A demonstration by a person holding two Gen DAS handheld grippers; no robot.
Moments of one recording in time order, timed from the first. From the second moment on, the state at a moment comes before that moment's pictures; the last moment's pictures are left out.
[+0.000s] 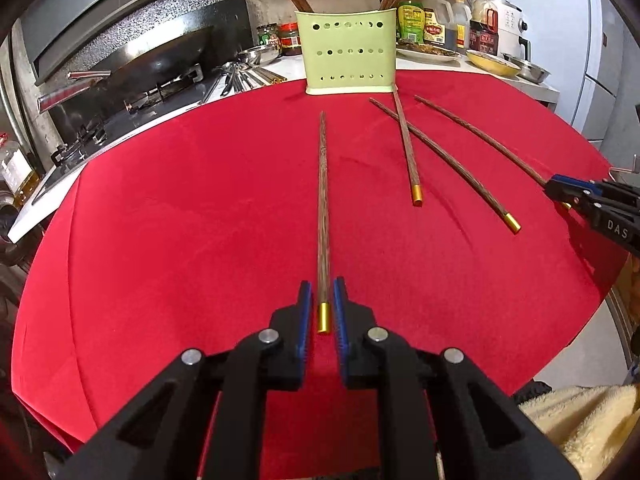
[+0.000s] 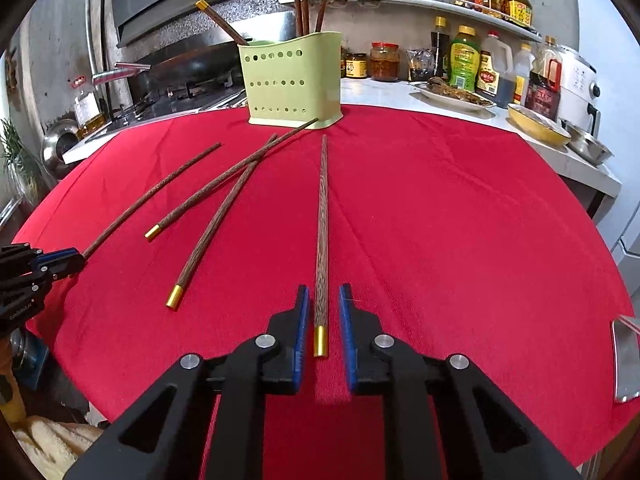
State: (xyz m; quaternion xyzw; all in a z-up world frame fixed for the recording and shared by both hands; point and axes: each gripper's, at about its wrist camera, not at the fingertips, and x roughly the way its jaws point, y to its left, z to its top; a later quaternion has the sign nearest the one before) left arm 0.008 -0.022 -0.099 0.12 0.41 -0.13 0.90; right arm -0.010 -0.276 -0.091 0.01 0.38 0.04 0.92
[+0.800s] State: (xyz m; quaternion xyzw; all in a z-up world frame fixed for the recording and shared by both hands) left arm 0.014 0.010 0.062 0.03 0.19 -0.16 0.97; right arm -0.001 -0.281 0.068 0.00 0.21 0.06 0.98
